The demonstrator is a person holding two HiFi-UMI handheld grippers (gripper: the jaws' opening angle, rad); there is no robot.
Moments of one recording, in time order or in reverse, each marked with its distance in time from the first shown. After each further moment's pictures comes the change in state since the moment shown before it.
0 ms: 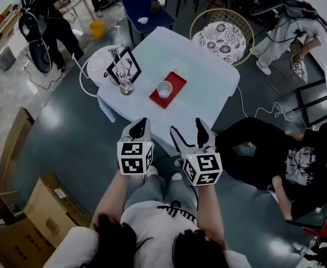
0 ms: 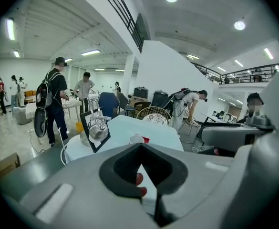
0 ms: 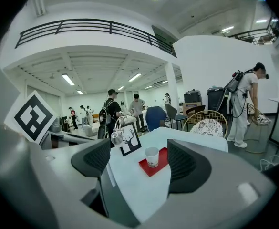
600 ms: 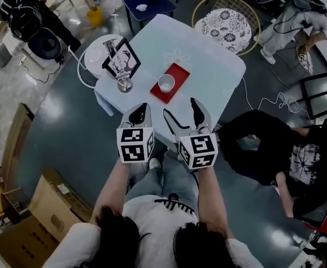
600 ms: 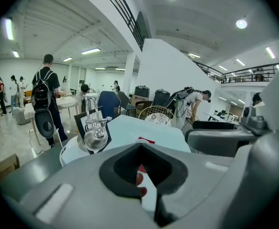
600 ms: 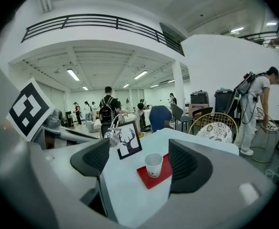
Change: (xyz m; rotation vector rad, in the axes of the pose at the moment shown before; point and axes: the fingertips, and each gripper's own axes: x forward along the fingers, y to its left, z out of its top) left arm 0.051 0.026 0.014 -0.002 0.014 0.011; right arm 0.078 -0.002 0.002 -0.070 0.024 0.049
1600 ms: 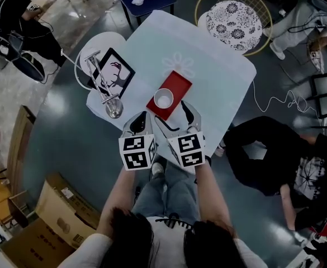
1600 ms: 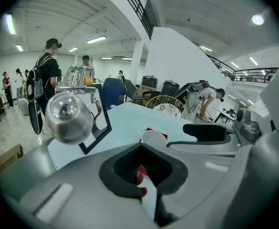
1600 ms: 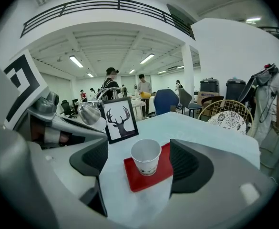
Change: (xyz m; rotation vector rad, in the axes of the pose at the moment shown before) left arm 0.103 0.023 -0.030 -0.066 0.108 0.072; right arm 0.111 -0.037 -0.062 -0.046 0.173 0.094
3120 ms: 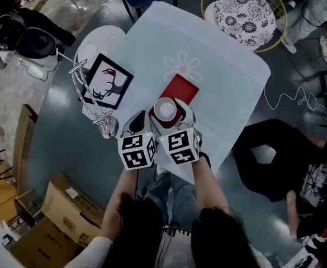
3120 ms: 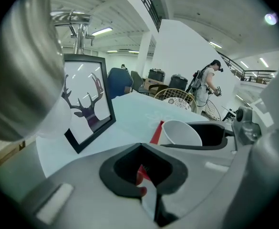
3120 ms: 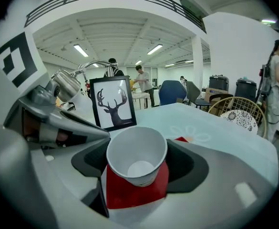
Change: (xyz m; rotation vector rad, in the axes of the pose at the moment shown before) left arm 0.077 0.032 -0.018 -0.058 0.070 0.051; right arm 0.087 -0.018 -0.029 -0.087 0.098 0.041
